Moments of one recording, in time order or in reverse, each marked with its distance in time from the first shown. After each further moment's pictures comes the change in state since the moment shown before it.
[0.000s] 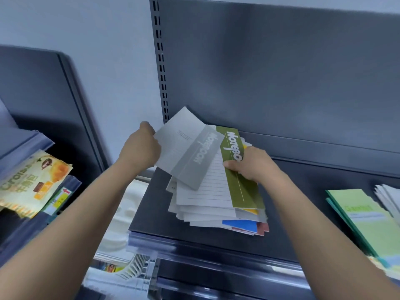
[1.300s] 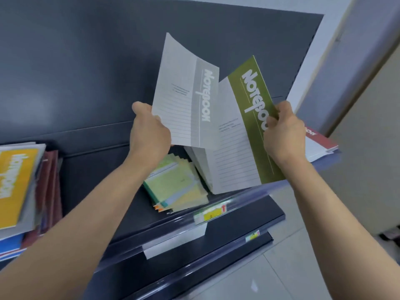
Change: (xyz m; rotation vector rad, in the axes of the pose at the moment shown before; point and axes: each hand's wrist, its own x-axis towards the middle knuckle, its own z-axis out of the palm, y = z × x) left_hand -0.221 0.345 0.198 -0.499 -0.240 0.470; right_hand -0.189 0.394 -0.154 0.218 0.953 0.388
